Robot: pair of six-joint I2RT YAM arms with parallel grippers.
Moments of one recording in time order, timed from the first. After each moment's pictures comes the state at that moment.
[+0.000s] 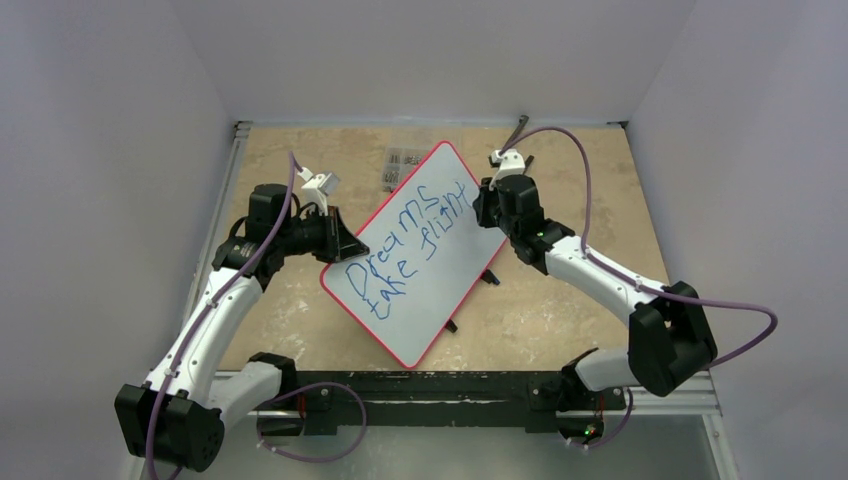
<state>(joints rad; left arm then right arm) -0.21 1.01 0.90 -0.55 0.67 -0.28 0.54 1.39 0.91 0.04 0.19 0.28</state>
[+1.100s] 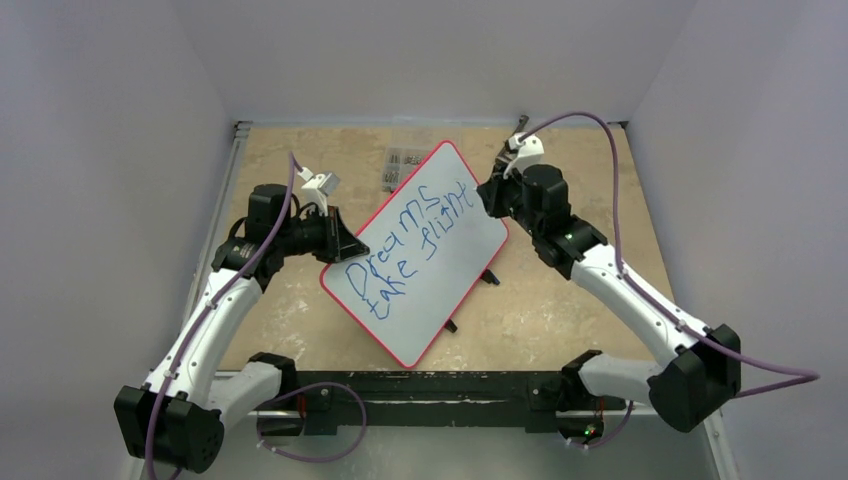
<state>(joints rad) -0.21 1.00 0.90 -0.54 0.67 -0.27 0.53 1.23 1.02 -0.11 0.15 0.25</state>
